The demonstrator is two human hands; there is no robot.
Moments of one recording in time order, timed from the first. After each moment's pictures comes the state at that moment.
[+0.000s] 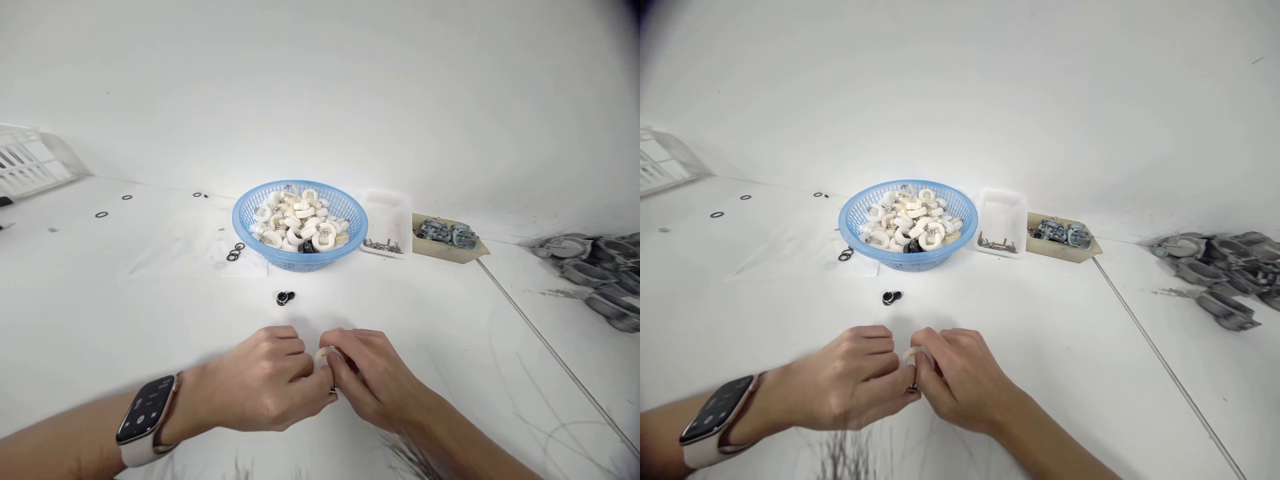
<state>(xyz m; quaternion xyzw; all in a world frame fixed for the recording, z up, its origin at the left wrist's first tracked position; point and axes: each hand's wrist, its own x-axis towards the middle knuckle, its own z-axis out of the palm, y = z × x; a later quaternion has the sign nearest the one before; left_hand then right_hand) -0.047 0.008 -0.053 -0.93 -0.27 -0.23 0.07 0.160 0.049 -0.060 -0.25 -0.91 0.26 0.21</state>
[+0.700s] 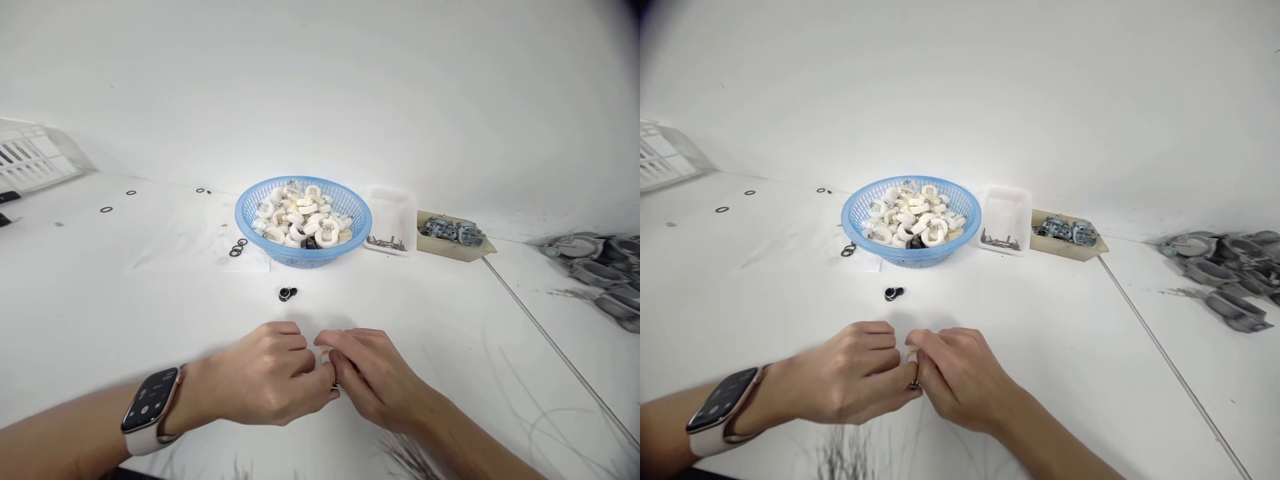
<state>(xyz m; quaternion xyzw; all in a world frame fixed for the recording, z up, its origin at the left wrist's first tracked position) -0.048 0.007 -0.053 -0.93 -0.27 -0.23 0.07 0.161 0.048 -0.061 -0.21 -0.92 0.25 0.22</state>
